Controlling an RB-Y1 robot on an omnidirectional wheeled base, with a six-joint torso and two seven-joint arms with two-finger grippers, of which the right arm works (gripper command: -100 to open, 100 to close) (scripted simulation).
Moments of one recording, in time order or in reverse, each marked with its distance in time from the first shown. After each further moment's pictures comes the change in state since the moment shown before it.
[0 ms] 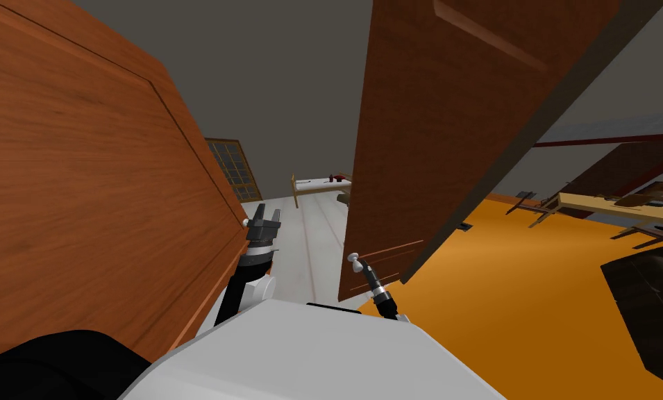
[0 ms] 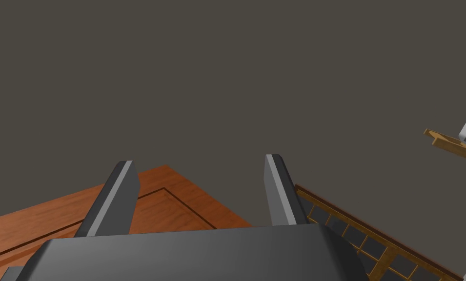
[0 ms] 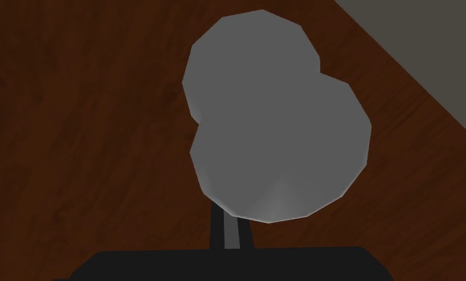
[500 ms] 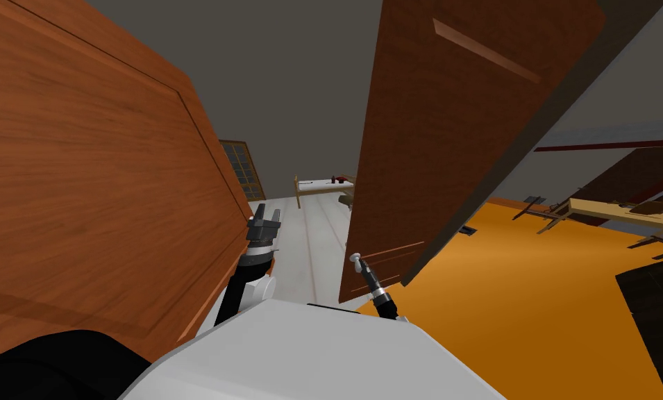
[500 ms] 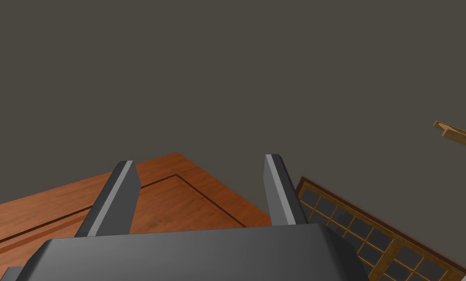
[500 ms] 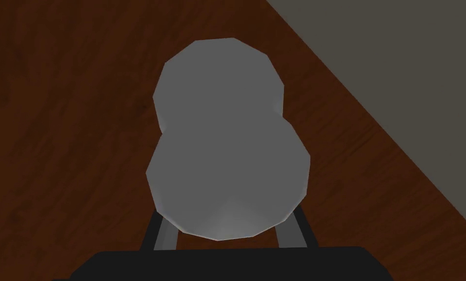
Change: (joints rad) arm 0.026 0.012 -0.004 -0.032 0.033 -0.005 0.080
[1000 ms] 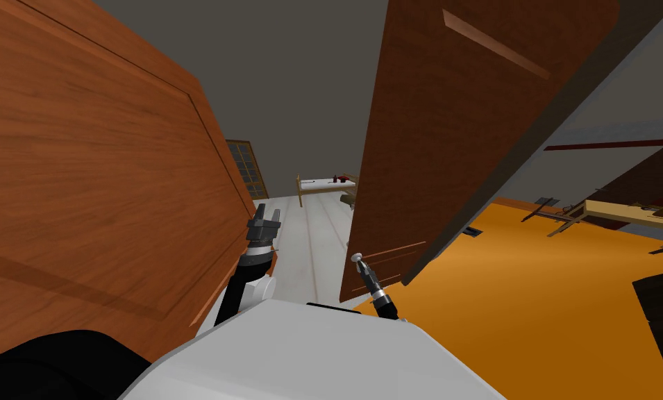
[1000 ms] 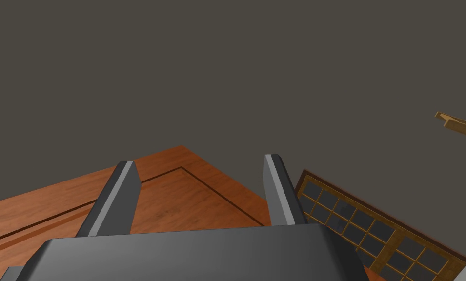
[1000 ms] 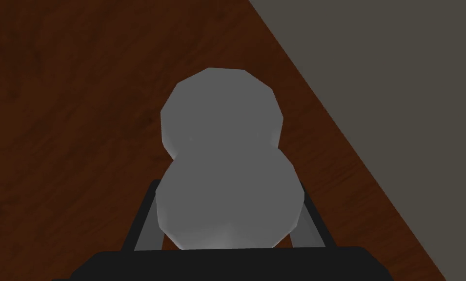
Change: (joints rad) arm 0.013 0.011 -0.018 0.000 0.046 -0.008 0.125
